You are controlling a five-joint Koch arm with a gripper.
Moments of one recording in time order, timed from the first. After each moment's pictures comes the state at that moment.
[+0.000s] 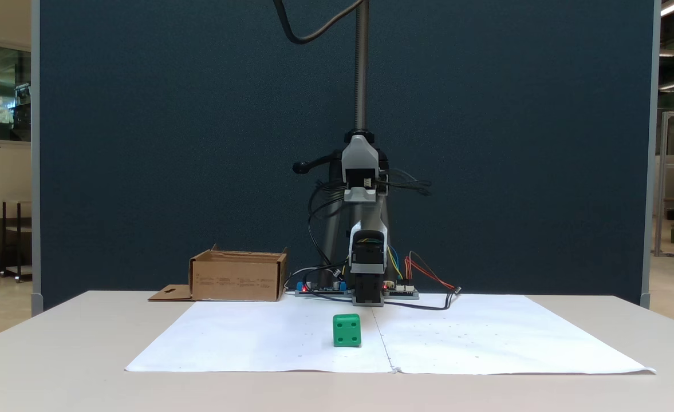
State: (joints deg) arm 7.8 129.3 130.2 -34.1 0.9
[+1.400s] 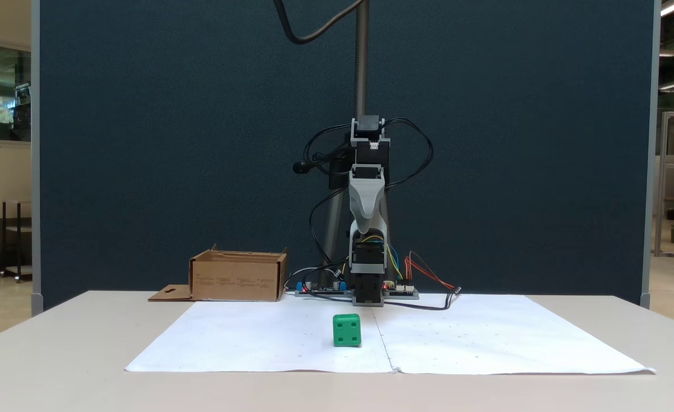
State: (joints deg) arm 6.0 110.5 86.3 74.5 -9.7
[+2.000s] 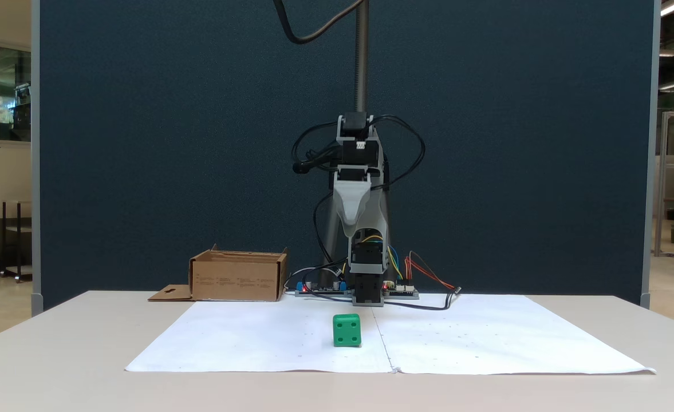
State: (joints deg) arm 12.6 94.7 73.6 74.5 -13.5
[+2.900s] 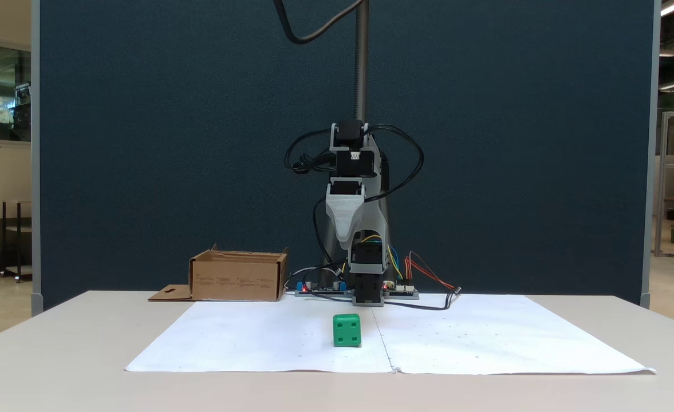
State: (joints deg) arm 12.7 83.1 65.6 74.4 -10.0
